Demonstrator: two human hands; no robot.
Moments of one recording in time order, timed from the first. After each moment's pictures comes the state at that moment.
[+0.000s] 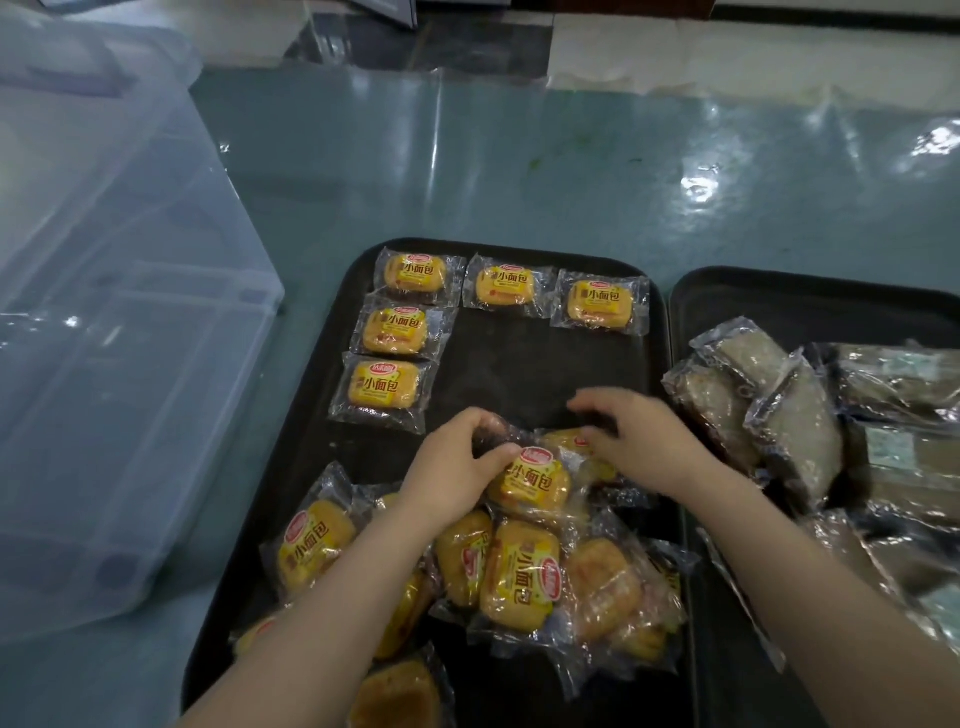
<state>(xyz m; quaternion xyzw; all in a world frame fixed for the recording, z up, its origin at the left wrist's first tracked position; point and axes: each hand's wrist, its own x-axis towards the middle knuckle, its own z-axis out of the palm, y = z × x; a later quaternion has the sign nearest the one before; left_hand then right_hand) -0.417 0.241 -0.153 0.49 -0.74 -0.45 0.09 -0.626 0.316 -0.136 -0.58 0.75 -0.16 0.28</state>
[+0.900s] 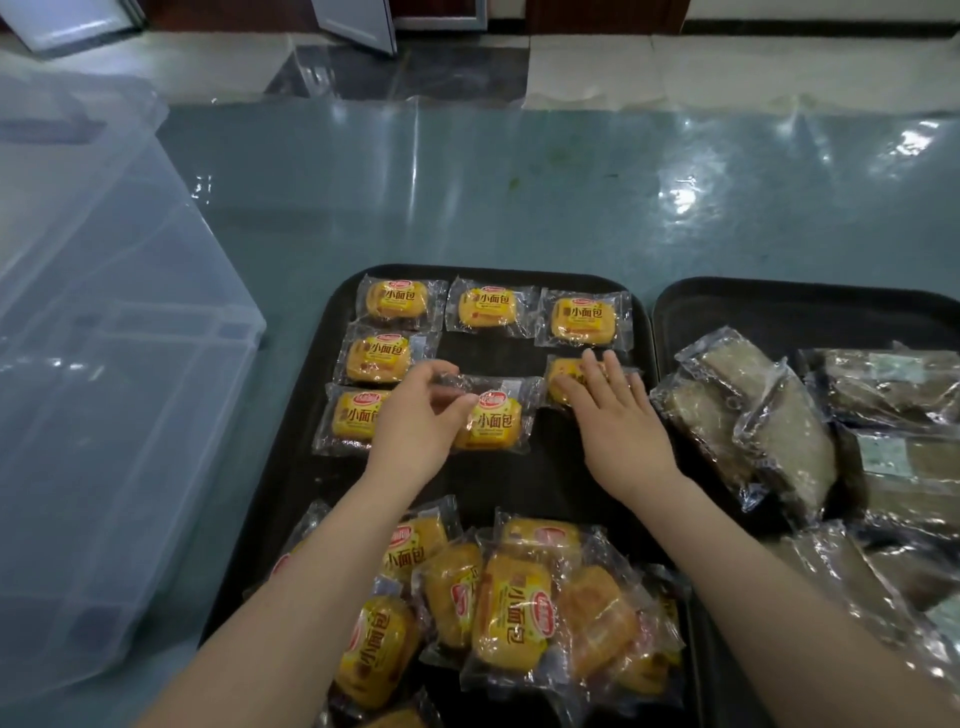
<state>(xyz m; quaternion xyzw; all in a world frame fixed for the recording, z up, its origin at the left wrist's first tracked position) -0.432 0.194 -0.127 0.53 -0.70 -0.42 0.20 -0.626 0.296 -0.171 -0.60 0.80 -0.04 0.06</state>
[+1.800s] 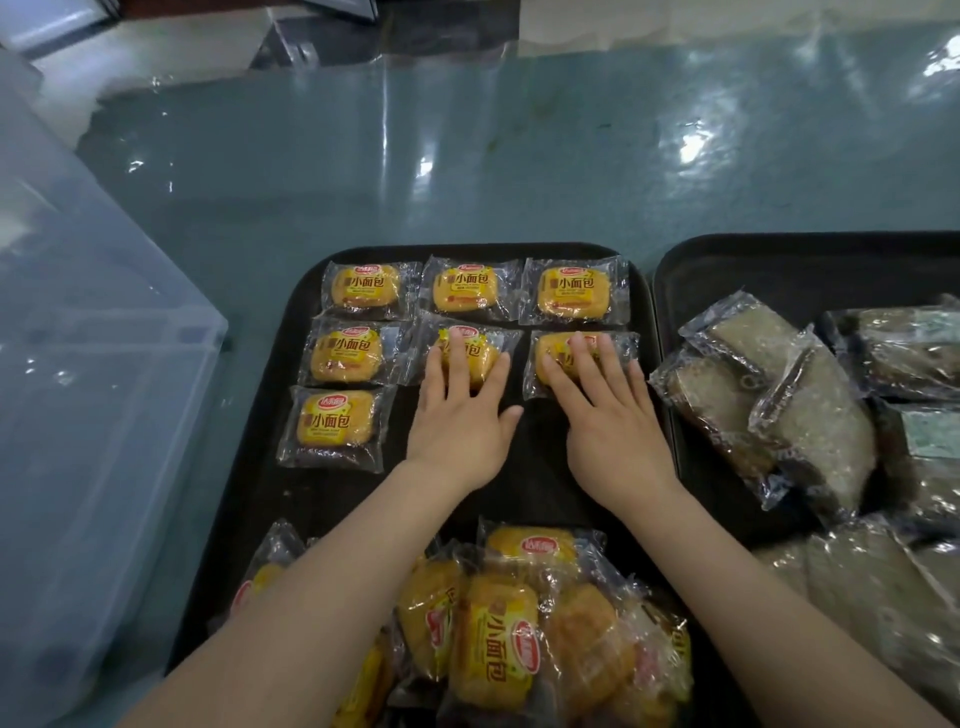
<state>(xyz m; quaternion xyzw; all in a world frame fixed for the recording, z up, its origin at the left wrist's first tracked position) -0.486 0.199 -0.175 0.44 -0.88 -0.16 -0.09 -0.623 0.300 -0.196 -0.60 0.79 -0.11 0.05</state>
